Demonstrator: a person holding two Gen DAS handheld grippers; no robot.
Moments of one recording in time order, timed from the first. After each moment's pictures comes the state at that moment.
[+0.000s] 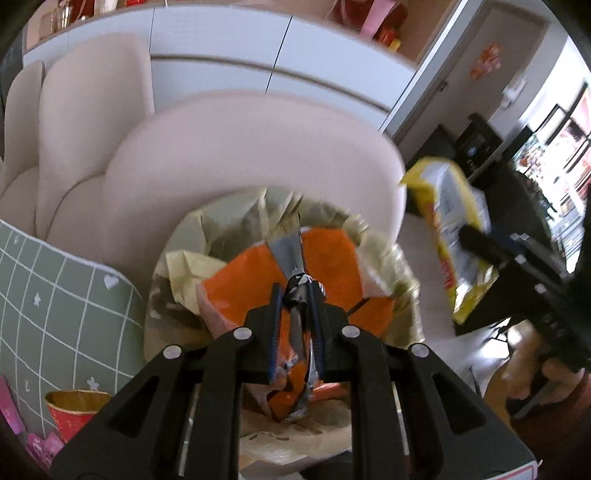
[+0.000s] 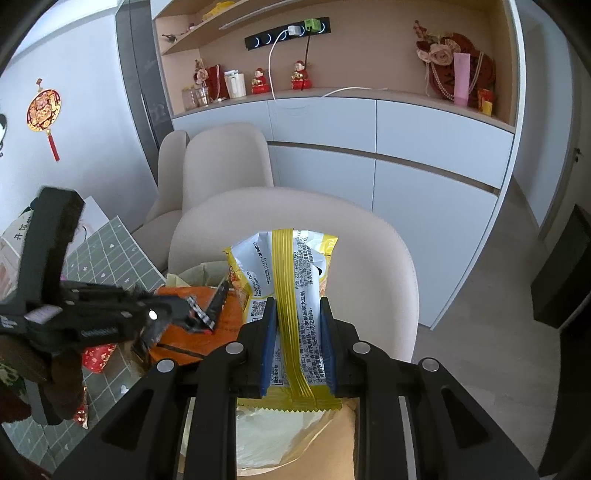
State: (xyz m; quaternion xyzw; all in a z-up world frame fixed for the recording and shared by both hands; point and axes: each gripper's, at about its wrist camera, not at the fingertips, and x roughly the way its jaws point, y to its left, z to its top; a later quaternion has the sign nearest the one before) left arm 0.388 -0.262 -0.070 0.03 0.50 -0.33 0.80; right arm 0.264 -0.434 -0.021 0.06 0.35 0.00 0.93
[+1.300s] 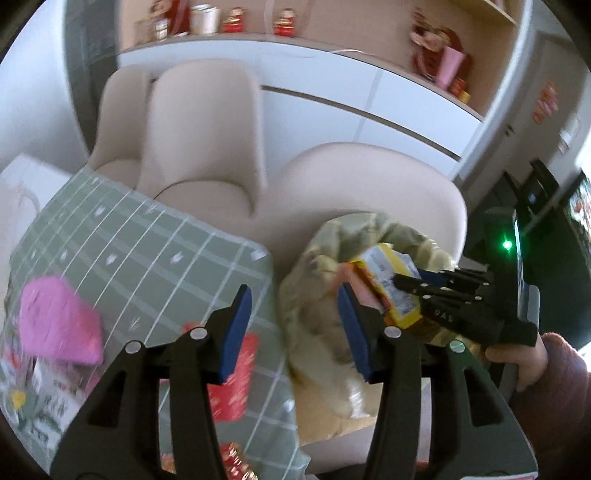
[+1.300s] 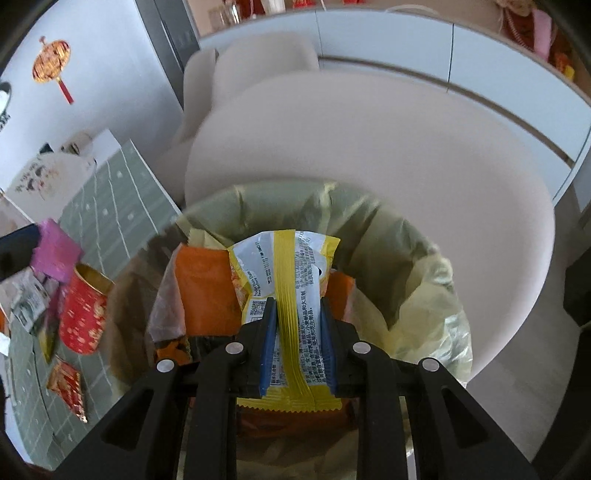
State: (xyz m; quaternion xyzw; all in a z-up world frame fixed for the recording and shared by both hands) left arm 0.338 -0.134 -0.010 -0.01 0.46 -0.17 0.87; right arm 0.355 -0.364 -0.104 0.04 0.50 0.07 0.86
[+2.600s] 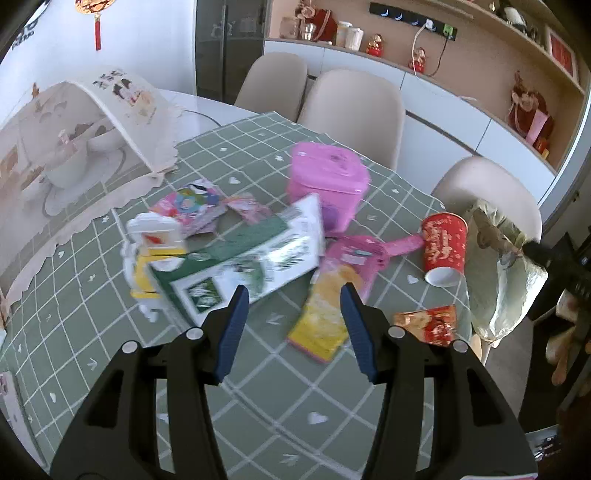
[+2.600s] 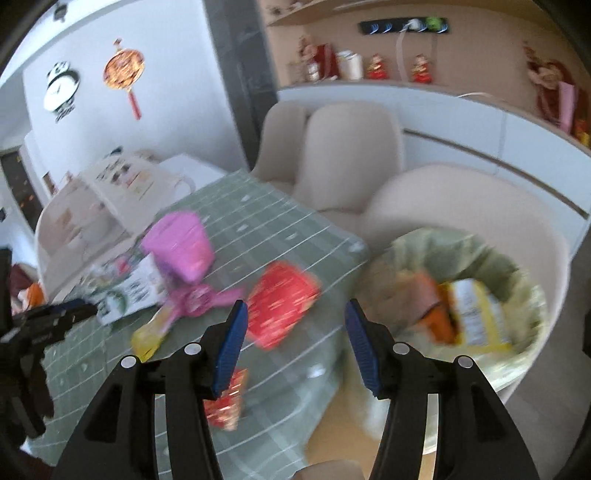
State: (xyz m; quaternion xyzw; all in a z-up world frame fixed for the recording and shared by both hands) left arm 0.183 0.114 -0.037 -0.07 0.42 0.00 0.91; right arm 0.231 -0.182 -0.038 0.02 0.39 0.17 0.90
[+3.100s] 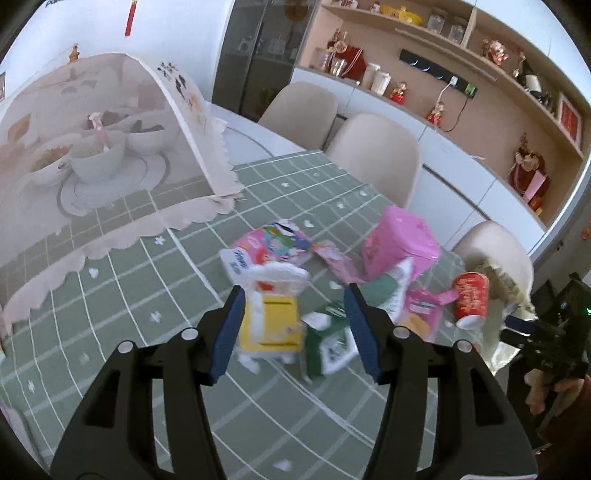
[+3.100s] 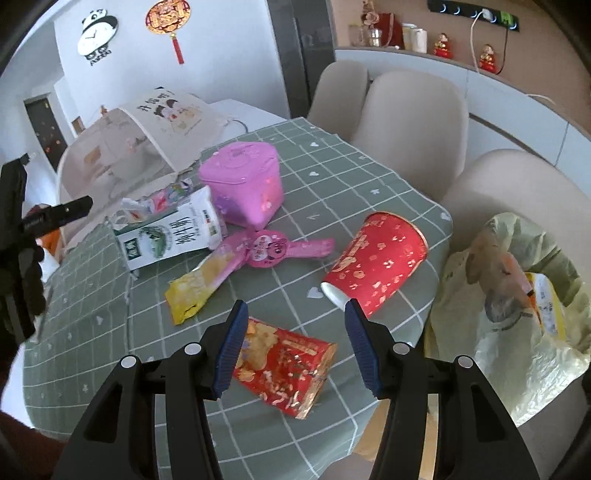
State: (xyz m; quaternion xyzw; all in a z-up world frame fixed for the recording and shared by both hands) left arm 0.191 0.251 -0.030 -0.13 0.37 -0.01 0.92; right arm 0.228 -0.118 -0.066 -0.04 0.43 0.21 0.88
